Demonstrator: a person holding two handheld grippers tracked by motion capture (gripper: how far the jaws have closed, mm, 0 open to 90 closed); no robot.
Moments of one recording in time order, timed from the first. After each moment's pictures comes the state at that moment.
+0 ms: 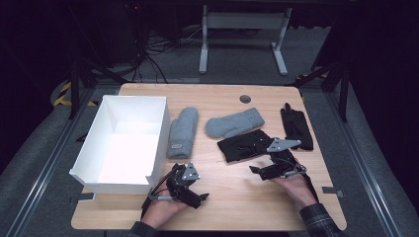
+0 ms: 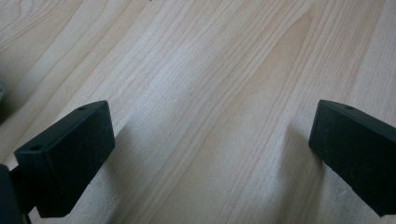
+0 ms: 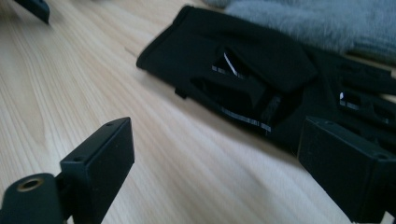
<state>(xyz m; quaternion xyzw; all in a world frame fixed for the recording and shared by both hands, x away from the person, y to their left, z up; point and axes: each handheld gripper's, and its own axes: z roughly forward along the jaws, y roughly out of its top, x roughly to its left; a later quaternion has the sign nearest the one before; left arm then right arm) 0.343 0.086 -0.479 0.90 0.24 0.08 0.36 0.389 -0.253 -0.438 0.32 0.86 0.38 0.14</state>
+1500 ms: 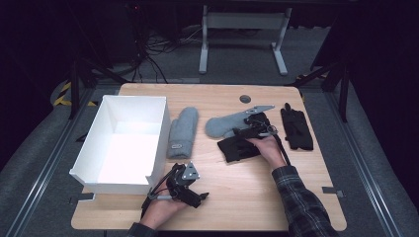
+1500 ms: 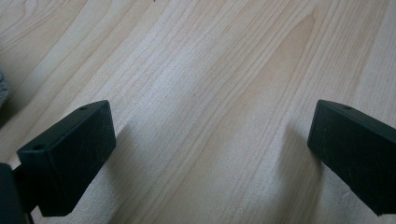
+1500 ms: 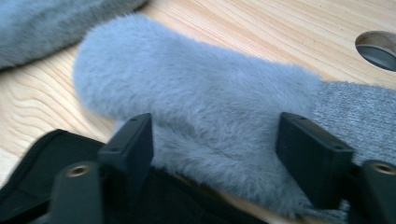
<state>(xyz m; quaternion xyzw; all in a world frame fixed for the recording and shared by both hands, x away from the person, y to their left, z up) 0.344 0.085 -0.479 0.90 0.24 0.08 0.36 0.522 -0.210 -0.447 0.37 0.83 0.38 0.17</state>
